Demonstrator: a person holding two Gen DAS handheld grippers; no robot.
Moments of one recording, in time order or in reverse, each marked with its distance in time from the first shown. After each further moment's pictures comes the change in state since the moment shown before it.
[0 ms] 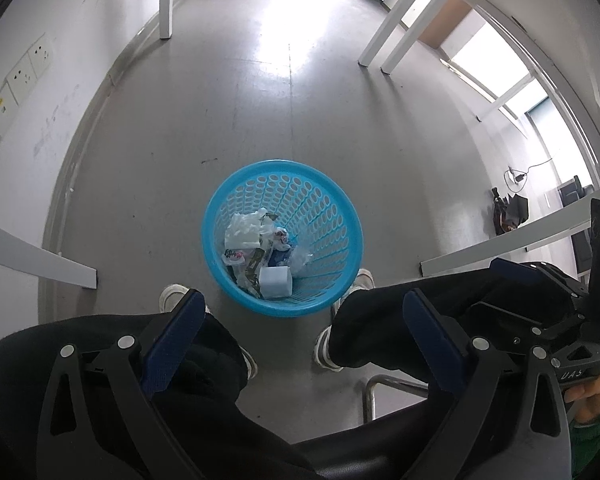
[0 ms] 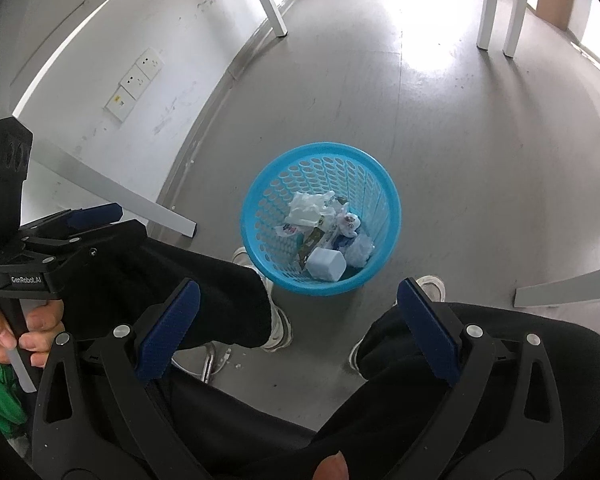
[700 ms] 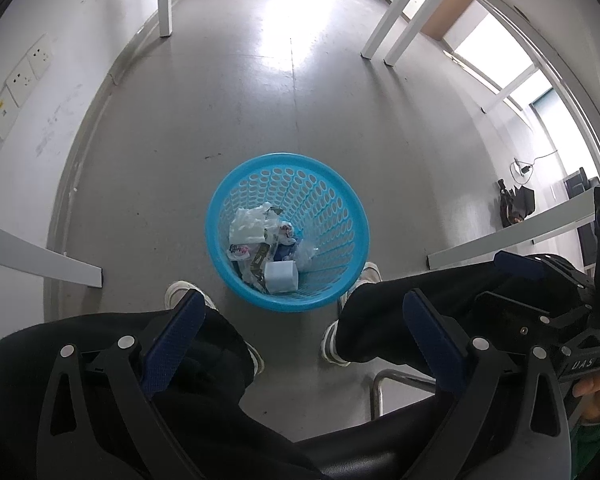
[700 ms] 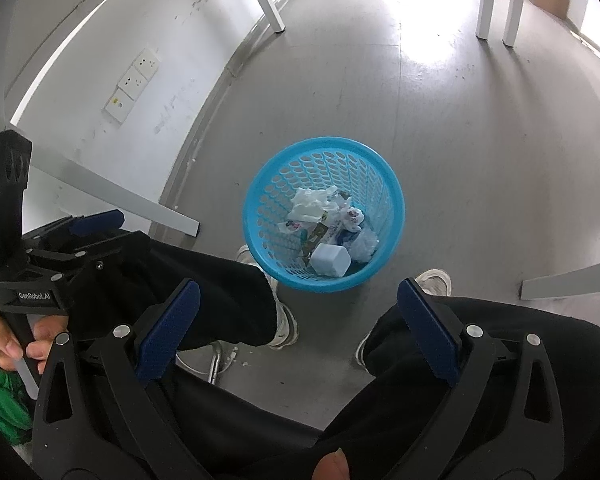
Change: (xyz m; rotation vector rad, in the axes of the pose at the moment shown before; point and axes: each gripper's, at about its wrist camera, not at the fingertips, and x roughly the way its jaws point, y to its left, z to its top) left arm 0.007 -0.001 -0.003 0.014 0.024 0.025; right arm 0.007 -0.003 0.000 0.031 0.014 0.018
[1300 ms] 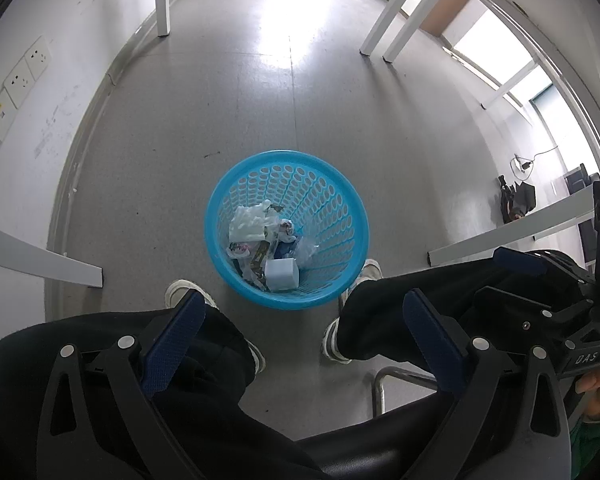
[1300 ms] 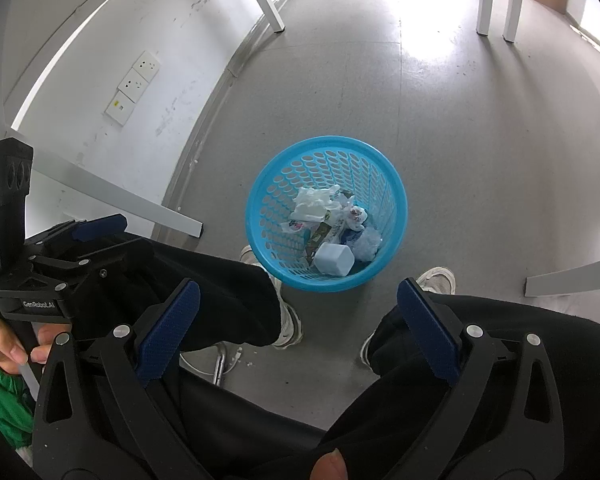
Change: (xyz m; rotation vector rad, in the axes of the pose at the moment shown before) left arm 0.002 0.000 -0.002 0.006 0.008 0.005; right arm 0.003 -0.002 0.000 0.010 0.004 0.013
